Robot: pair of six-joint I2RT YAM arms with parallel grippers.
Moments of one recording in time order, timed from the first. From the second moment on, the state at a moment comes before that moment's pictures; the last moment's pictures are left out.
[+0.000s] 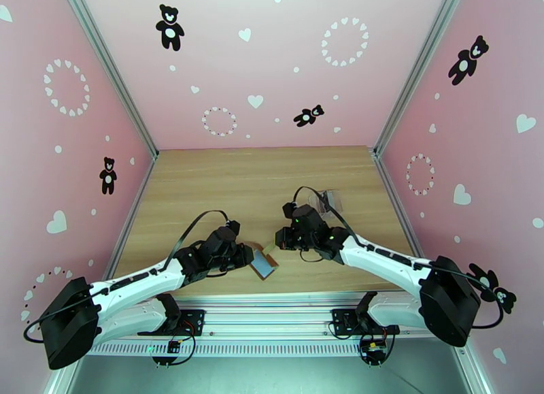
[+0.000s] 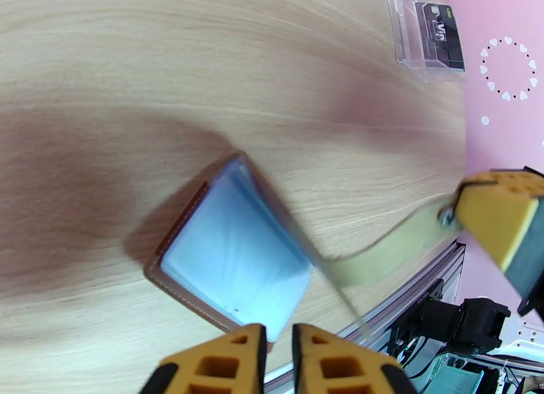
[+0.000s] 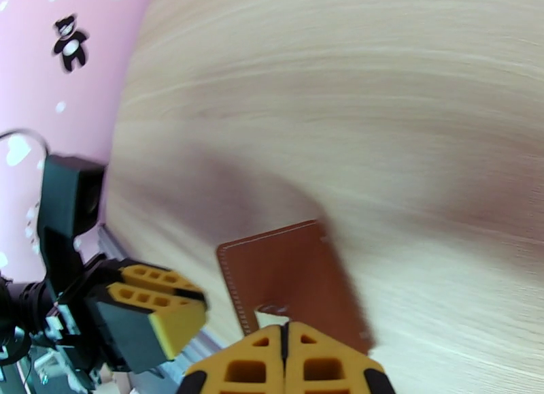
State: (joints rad) left arm -0.85 1.11 0.50 -0.18 0.15 -1.04; right arm 0.74 1.27 0.71 -0.25 -0.24 0.76
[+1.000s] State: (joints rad) left arm -0.89 1.47 0.65 -0.19 0.18 -0.98; right arm 0.71 1.26 0.64 -0.35 -0.20 0.68
